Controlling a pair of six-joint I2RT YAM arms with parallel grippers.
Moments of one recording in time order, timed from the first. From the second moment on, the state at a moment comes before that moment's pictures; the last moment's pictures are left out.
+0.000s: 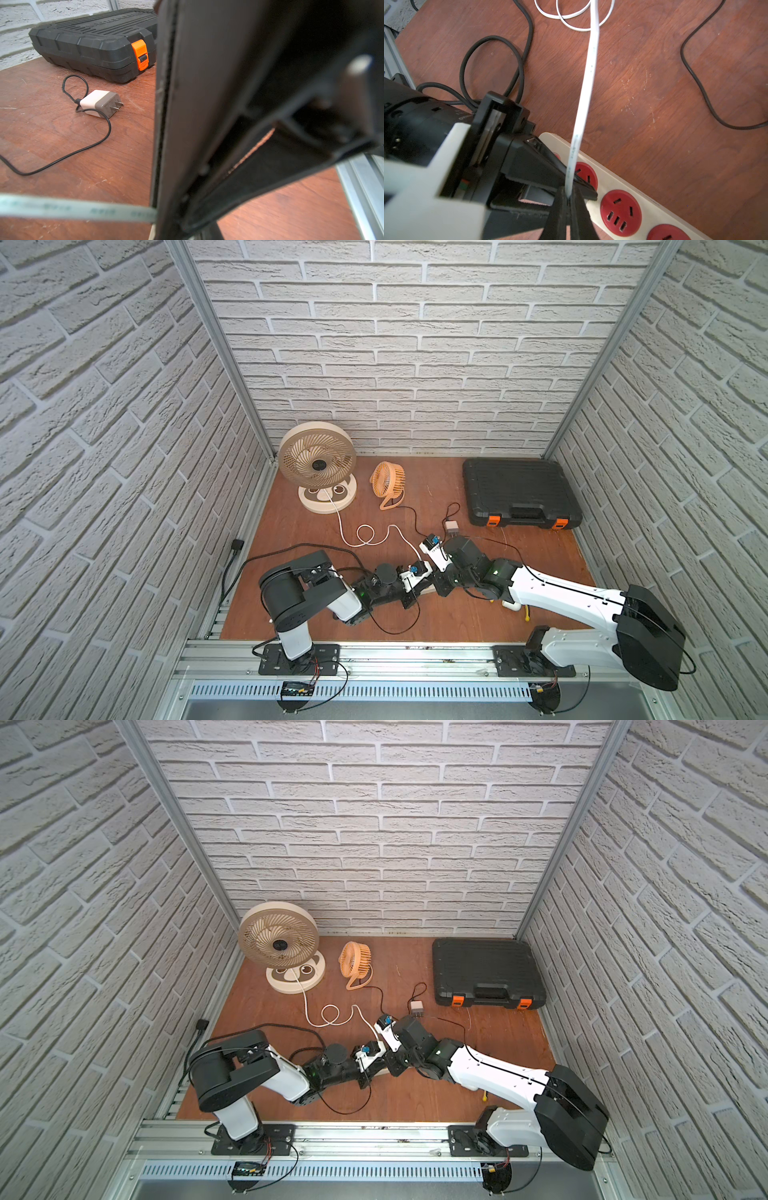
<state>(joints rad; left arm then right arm) -0.92 1.76 0.33 1.04 0.18 0.07 0.81 1.27 0.66 -0.28 -0.12 0.26</state>
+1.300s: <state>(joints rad) -1.04 1.79 0.37 1.01 -0.08 0.00 0.86 1.18 0.53 -0.14 0.00 0.47</state>
